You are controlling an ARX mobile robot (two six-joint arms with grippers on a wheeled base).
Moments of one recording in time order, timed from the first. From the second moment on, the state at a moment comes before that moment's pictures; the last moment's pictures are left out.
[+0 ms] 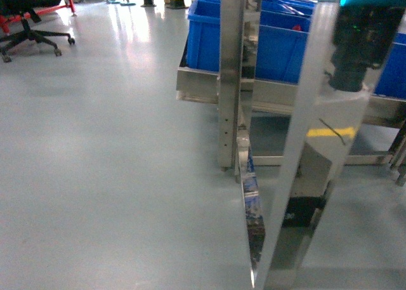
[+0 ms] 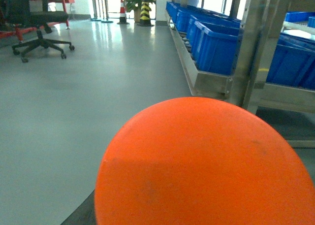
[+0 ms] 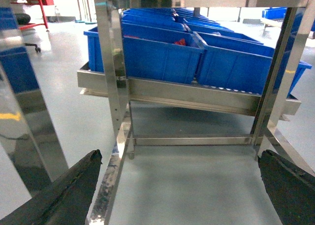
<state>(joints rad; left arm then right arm) 0.00 0.01 0.01 -0.01 0.00 -0.01 0.00 0.00 0.01 -0.01 0.00 0.00</state>
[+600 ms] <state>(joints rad) 0.00 0.01 0.01 -0.01 0.00 -0.01 0.00 0.00 0.01 0.00 0.00 0.00</state>
